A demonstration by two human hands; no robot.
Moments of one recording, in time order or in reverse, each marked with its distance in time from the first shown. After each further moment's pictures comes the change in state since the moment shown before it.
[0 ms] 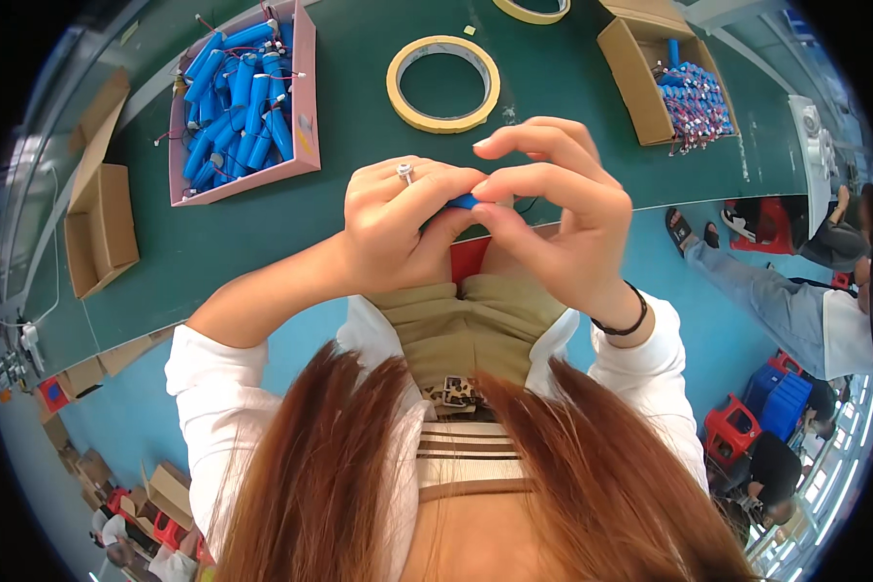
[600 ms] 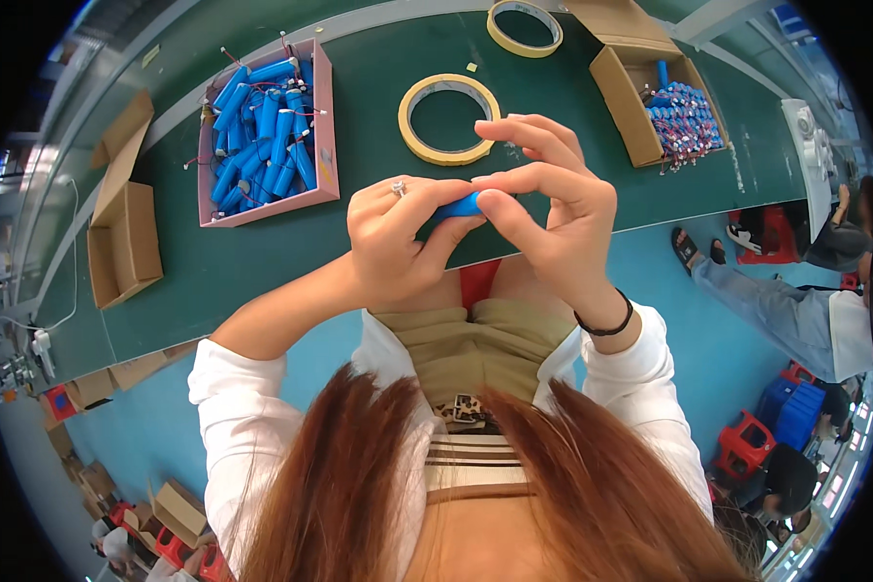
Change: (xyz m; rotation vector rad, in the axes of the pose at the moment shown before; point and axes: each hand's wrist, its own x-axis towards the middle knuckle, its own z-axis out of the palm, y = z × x) left_hand 0.006 0.004 -0.010 0.093 0.038 -0.079; right_hand 0.014 0.002 0.009 0.147 0.131 0.086
